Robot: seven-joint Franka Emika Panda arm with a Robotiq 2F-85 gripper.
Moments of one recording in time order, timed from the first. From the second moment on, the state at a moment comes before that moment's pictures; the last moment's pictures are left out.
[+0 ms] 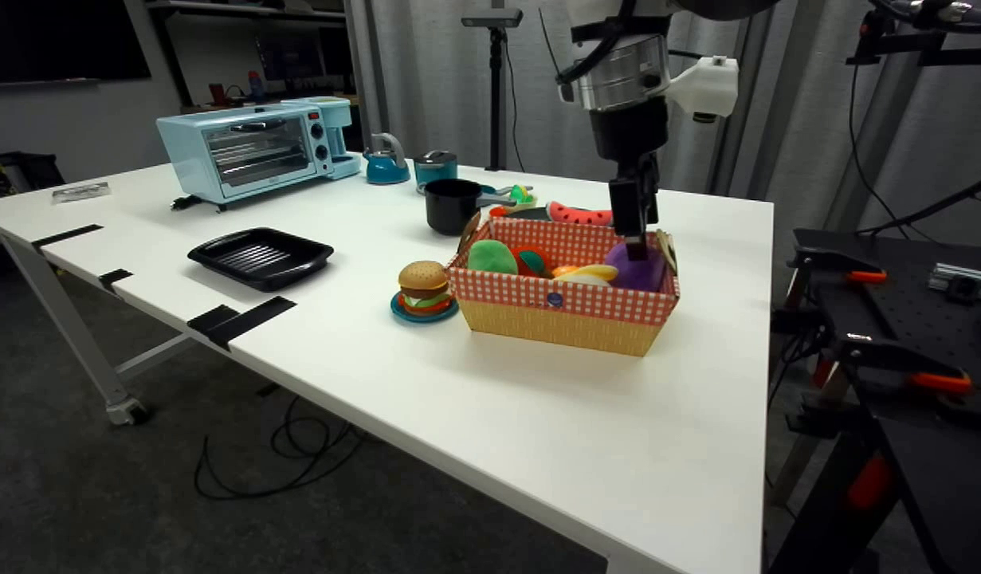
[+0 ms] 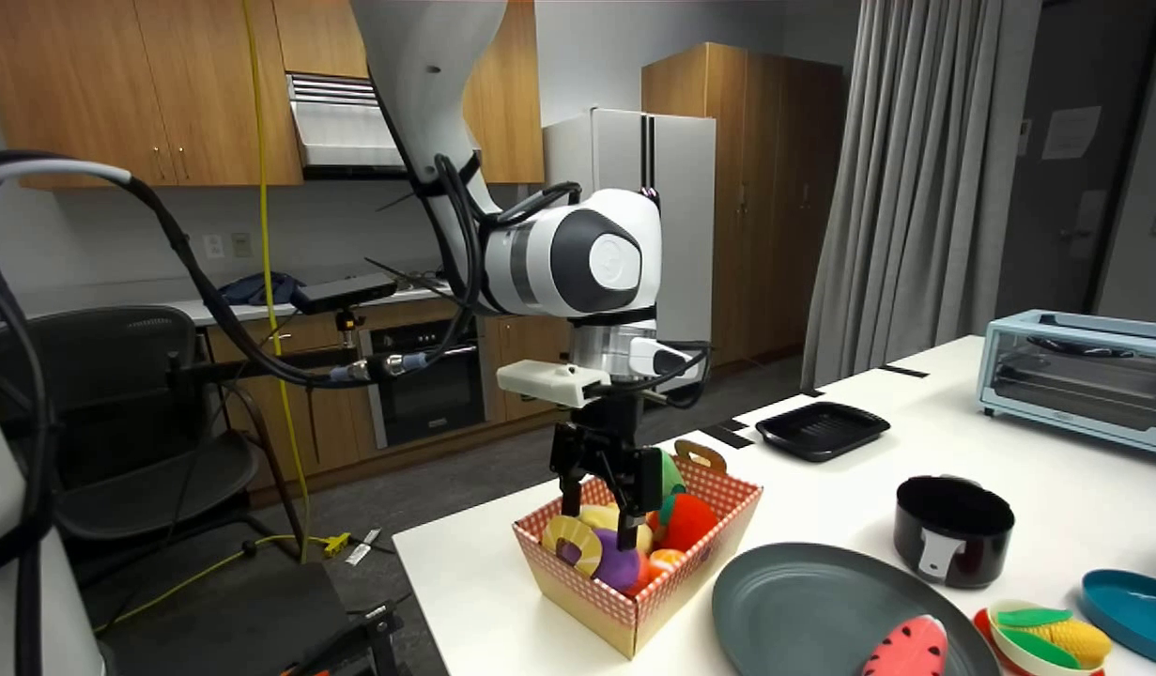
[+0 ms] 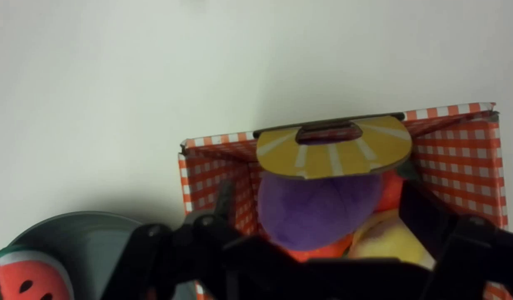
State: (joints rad) arm 0.09 0.21 -0.01 -2.44 -0.15 2.42 0.23
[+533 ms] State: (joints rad) arm 0.08 0.30 -0.01 -2.38 -0.15 2.42 0.21
